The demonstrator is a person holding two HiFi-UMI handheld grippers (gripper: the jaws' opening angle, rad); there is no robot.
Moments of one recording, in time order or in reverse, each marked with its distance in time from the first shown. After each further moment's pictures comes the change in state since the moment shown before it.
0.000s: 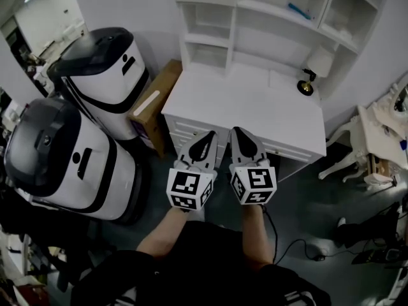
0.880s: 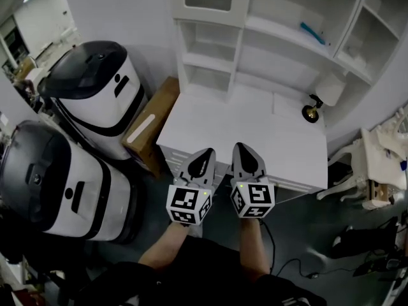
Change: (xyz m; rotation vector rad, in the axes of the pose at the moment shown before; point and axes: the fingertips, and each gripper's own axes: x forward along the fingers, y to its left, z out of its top) left arm 0.116 0.087 -0.009 -0.080 0.036 0.030; right arm 0.132 -0.064 -0.007 0.040 0.022 -0.063
